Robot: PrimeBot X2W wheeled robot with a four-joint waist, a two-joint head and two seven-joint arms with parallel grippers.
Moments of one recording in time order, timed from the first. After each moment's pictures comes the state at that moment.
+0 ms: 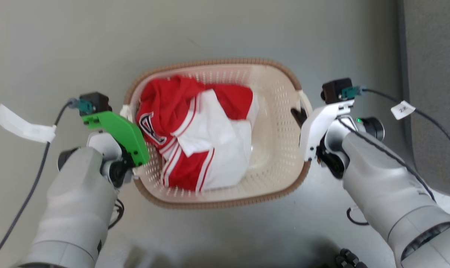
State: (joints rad) left arm -0.82 0.02 -0.43 1.09 -0.74 -0.14 0.21; right arm -0.81 -0.04 0.66 1.12 0.62 0.12 0.00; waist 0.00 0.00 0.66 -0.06
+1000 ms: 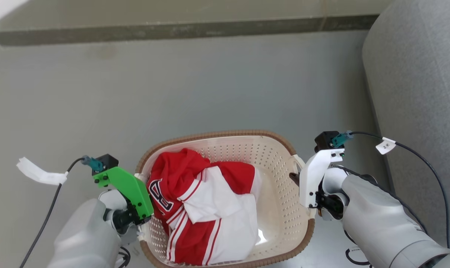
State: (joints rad) left arm -0.64 0.02 -0.45 1.14 -0.90 -0.13 0.39; right arm -0.64 -0.04 0.74 1.11 0.79 0.12 0.23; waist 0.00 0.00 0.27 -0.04
